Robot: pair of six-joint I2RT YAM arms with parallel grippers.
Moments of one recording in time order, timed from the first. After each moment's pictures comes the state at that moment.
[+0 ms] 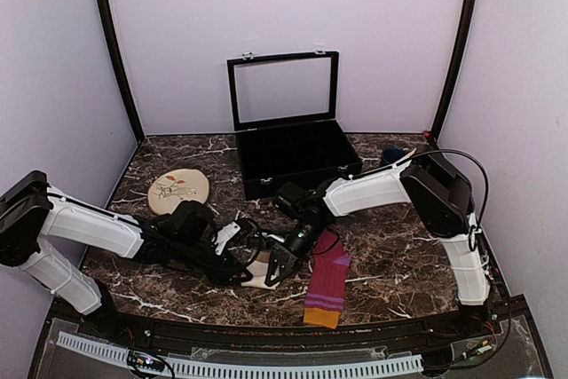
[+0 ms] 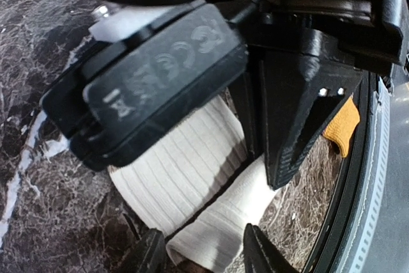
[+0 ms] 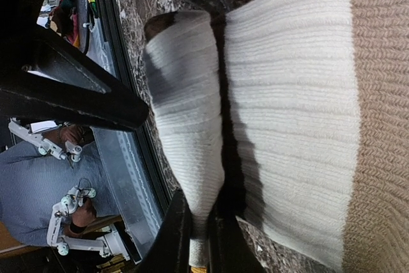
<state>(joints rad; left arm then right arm) -0.87 1.45 0.53 0.07 0.39 -0.22 0.96 2.22 1.50 -0.62 -0.95 0.13</state>
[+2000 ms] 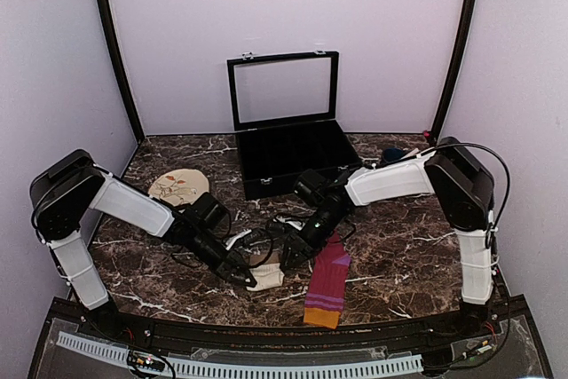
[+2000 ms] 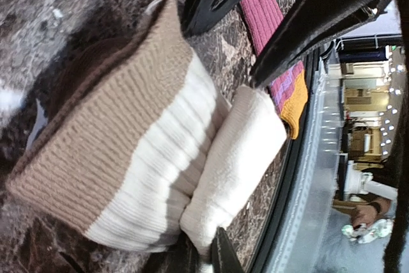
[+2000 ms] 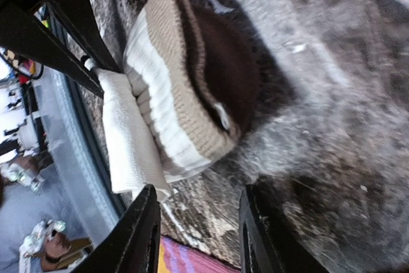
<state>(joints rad) -0.74 1.74 0.71 -0.10 0.84 -0.22 0.88 2.11 1.40 -0.60 -0.77 0.08</state>
